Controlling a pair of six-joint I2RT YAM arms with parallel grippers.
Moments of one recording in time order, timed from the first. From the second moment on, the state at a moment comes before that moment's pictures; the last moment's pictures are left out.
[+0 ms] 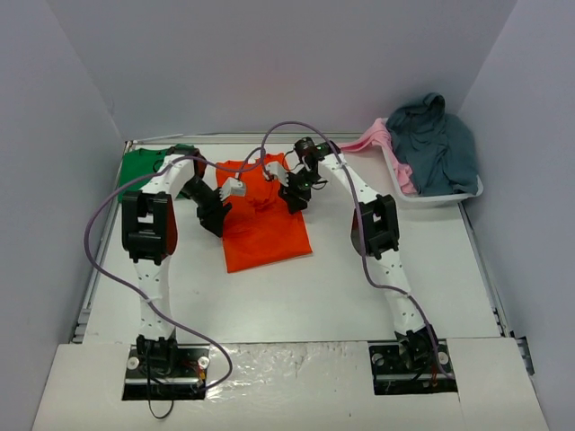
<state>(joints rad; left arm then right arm) -0.12 2.21 1.86 -1.39 0.64 1.19 0.45 2.58 2.42 -1.17 -0.58 -1.02</state>
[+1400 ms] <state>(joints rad) -0.29 1.23 0.91 -0.72 0.31 0.75 0.57 1.73 1.32 -0.76 -0.40 -0.76</state>
